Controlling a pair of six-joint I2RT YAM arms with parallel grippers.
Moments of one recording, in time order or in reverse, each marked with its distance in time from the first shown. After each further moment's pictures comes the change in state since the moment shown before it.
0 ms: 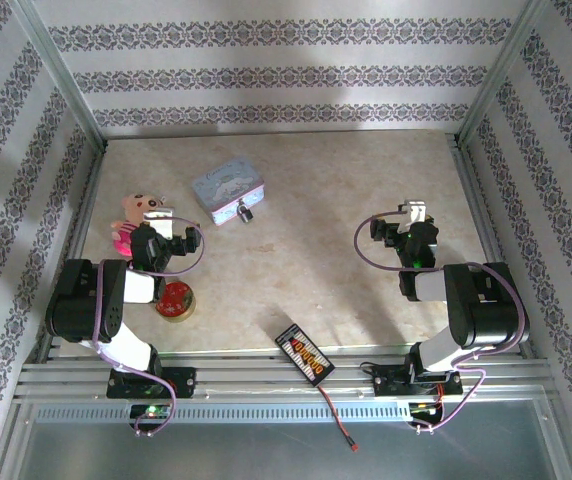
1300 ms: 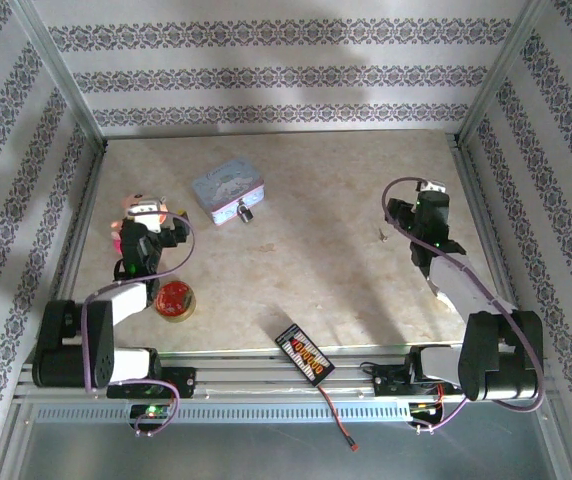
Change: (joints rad) left arm 0.000 -0.319 0.010 -0.224 -0.167 -0.088; right arm 0.000 -0.288 0.337 -0.910 0.098 0.261
